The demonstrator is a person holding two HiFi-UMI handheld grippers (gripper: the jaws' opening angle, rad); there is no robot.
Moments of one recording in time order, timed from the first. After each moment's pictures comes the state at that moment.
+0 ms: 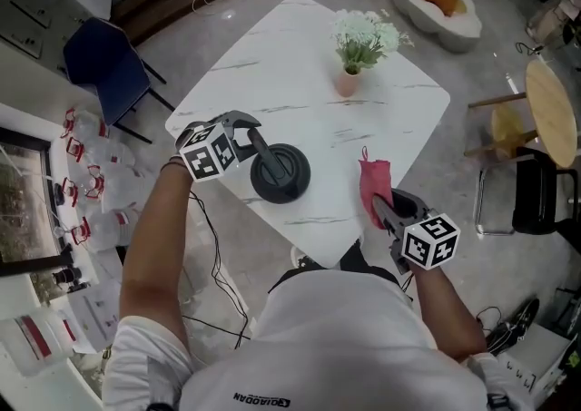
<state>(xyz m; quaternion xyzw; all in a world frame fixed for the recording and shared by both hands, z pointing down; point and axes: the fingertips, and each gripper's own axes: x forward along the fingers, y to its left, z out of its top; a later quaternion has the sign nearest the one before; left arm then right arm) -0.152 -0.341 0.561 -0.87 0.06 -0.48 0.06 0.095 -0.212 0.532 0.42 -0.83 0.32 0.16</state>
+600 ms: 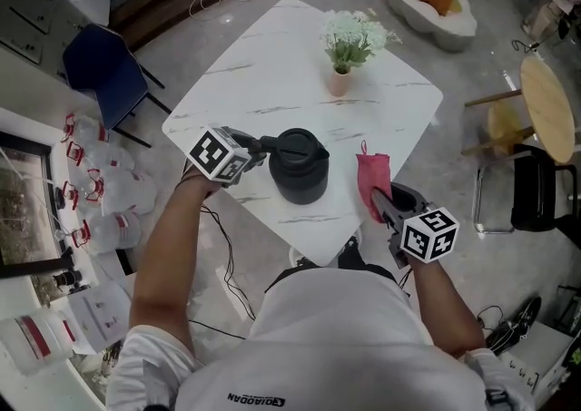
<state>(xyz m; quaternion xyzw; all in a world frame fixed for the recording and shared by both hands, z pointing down) -0.137 -0.318 0.559 -0.84 0.19 -0.45 -0.21 0.114 -0.215 0.526 0.43 -0.83 0.32 0.14</state>
